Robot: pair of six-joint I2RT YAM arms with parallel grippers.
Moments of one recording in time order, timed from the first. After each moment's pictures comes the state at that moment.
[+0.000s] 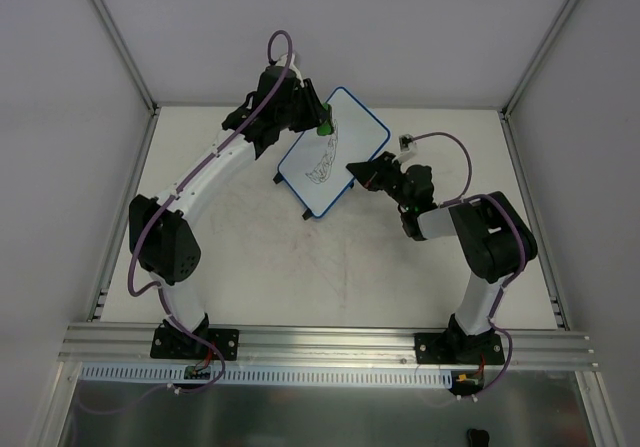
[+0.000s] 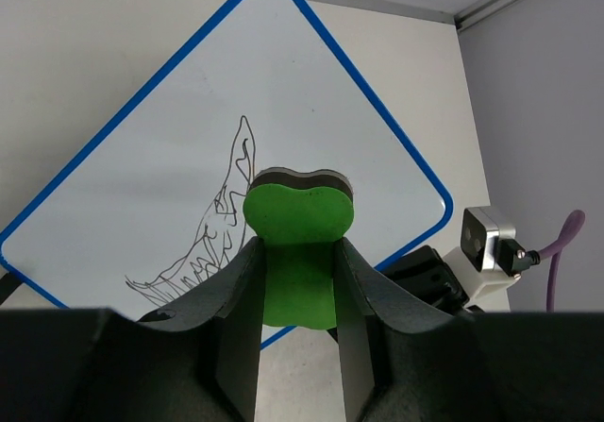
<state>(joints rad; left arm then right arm) -0.52 1.80 1.75 -0.39 0.02 -0.62 0.39 1.83 0.72 1.10 -0.33 0.83</state>
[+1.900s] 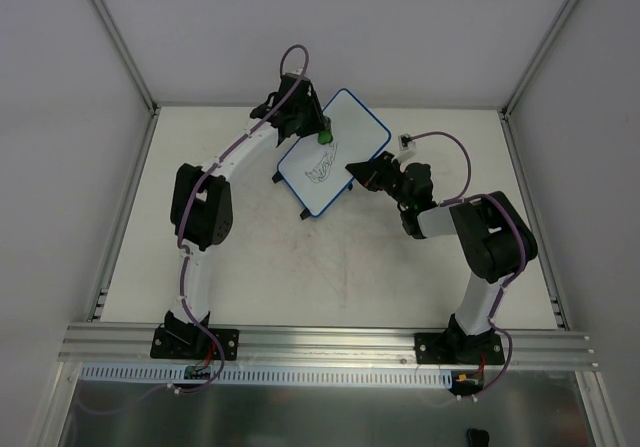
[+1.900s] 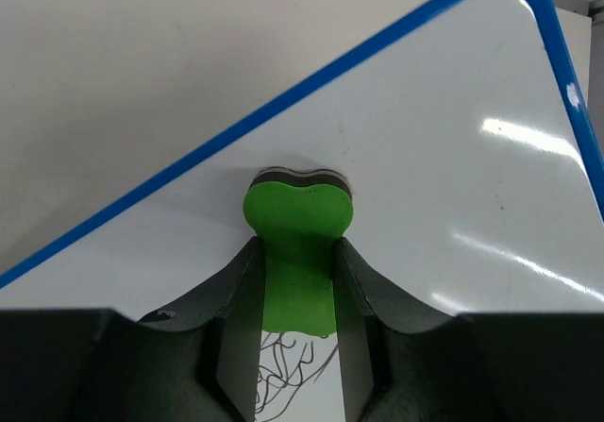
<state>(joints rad) -0.46 2.17 1.96 -0.42 0.04 -0.67 0.39 1.83 0.74 1.05 -0.34 0.85</state>
